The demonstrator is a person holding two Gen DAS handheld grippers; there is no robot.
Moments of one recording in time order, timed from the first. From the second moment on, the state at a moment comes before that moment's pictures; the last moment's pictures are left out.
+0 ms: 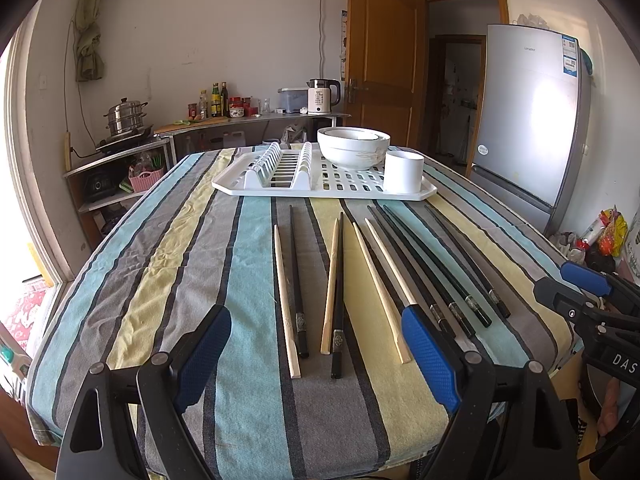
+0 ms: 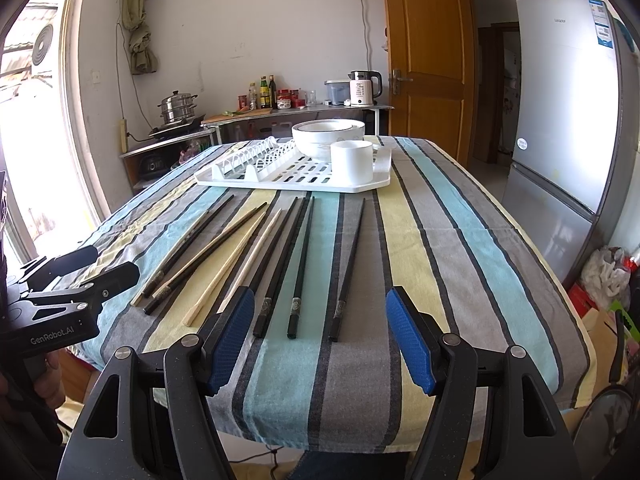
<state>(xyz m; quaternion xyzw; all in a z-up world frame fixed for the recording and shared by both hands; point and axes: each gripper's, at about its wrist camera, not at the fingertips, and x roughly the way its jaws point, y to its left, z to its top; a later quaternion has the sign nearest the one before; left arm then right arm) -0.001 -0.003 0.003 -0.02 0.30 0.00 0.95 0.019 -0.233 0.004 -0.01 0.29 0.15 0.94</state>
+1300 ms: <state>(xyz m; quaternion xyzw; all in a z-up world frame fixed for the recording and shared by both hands) 0.186 0.034 -0.014 0.00 0.42 -0.04 0.90 0.174 -0.219 -0.003 -0.04 0.37 0.15 0.92</state>
